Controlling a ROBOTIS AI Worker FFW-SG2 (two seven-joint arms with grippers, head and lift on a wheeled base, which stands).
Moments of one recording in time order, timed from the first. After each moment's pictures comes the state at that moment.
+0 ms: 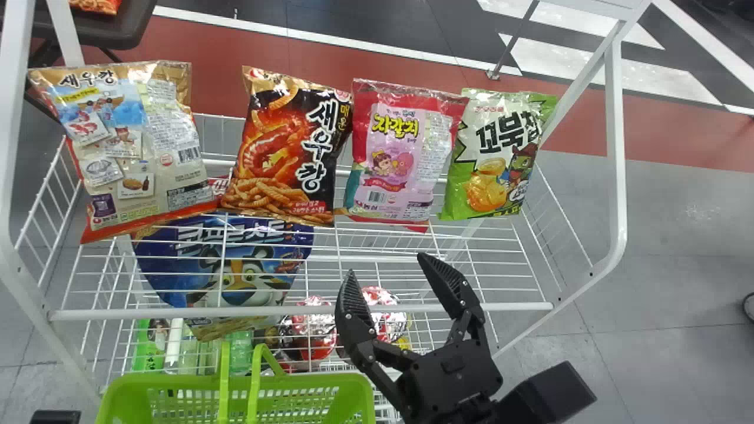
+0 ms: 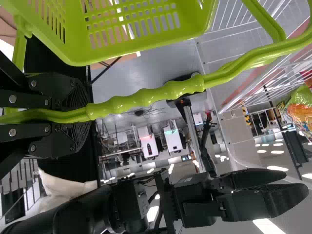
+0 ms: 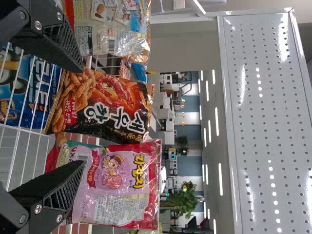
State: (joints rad) left arm 0.58 0.18 -0.05 -2.19 0.44 1.32 -1.05; right arm 0.90 -0.12 0.11 -2.31 0.00 -0.16 0.07
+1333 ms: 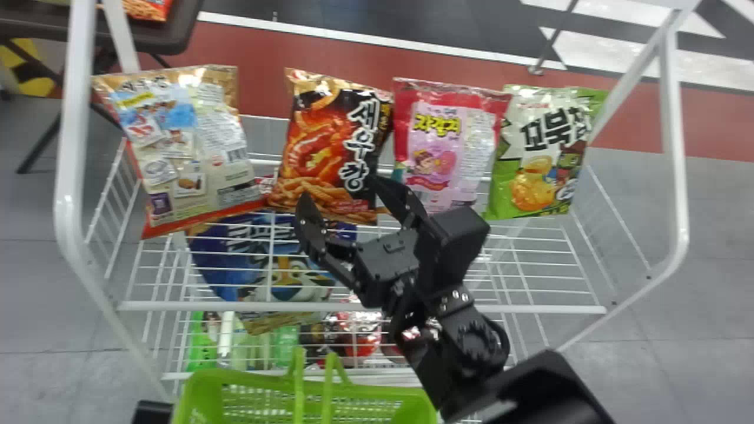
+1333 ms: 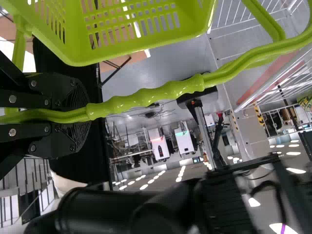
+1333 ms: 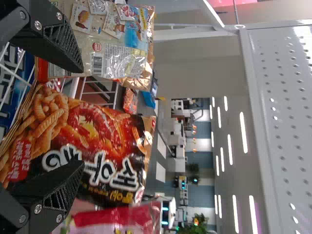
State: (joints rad) left arm 0.59 0.18 -0.11 -2.21 0.41 1.32 -1.02; right arm 0.33 -0.11 0.31 -2.12 -0.03 0.29 0.08
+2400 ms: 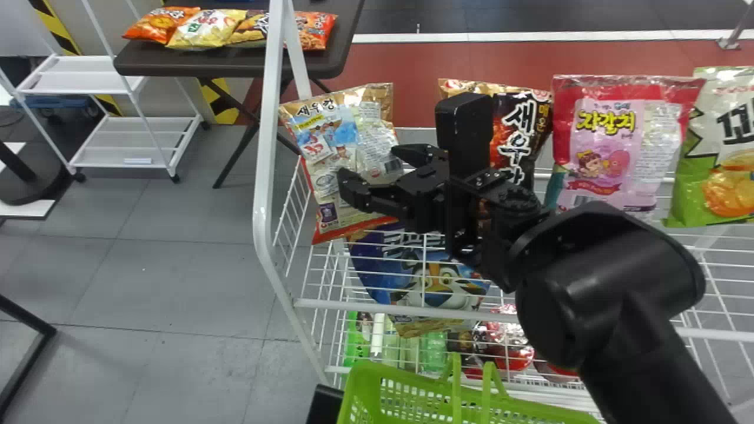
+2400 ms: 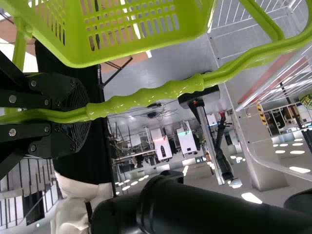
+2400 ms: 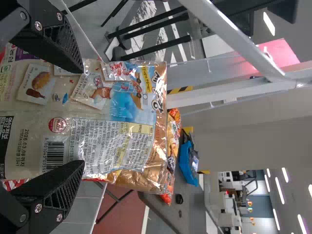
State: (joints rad) left arm 0.57 0.20 -0.13 -2.21 0.42 1.32 -1.03; right arm -0.15 -0.03 0.44 -1.79 -0.20 0.64 0.20
